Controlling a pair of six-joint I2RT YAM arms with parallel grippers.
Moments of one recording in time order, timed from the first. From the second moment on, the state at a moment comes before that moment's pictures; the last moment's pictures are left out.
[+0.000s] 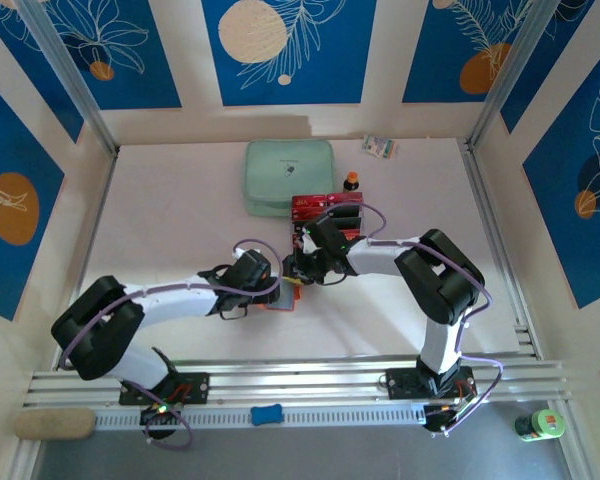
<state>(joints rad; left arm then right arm) -0.80 1.46 0.63 -0.20 -0.13 -0.75 0.69 1.83 0.94 -0.04 -0.55 0.90</state>
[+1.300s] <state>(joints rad) -0.80 0.96 0.60 -0.41 -0.30 -0.78 0.80 2.00 1.23 -0.08 -0.57 0.99</state>
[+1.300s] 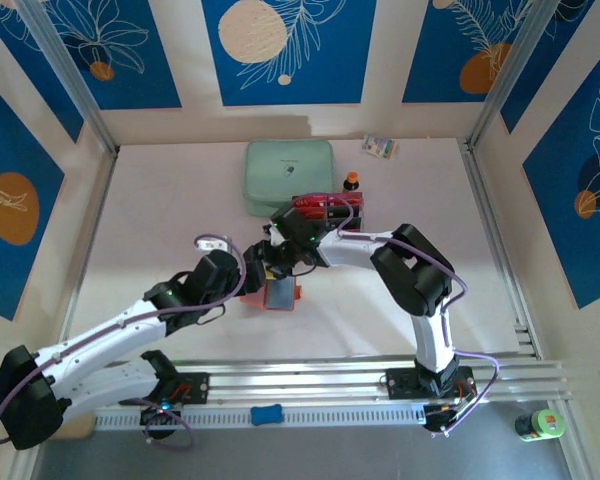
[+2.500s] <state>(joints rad) -0.80 1.21 0.52 -0.36 -0.37 -0.76 0.77 1.70 1.09 -0.56 -0.25 0.80</state>
